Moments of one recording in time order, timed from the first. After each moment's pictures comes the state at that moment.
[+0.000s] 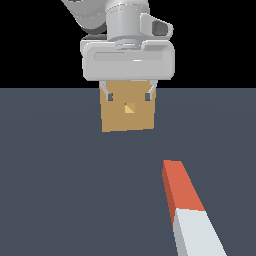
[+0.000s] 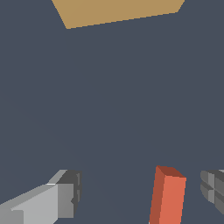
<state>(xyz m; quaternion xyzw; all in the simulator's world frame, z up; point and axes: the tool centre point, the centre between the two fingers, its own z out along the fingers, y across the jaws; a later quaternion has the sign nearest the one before) 0.002 0.019 0.173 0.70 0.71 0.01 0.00</state>
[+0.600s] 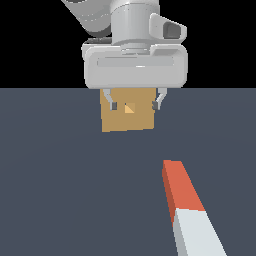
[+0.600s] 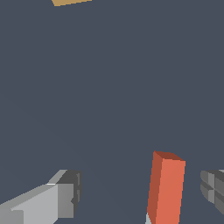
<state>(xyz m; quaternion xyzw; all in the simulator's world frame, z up) 0.015 -0.016 0.157 0.71 0.71 0.01 0.00</state>
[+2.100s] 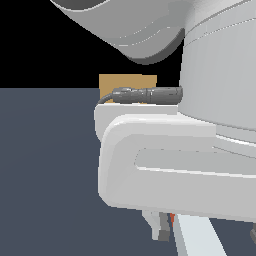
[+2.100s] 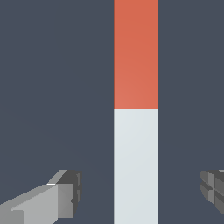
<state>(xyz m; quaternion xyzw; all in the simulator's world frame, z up) 0.078 -0.218 0.070 0.75 0.66 0.00 0.00</state>
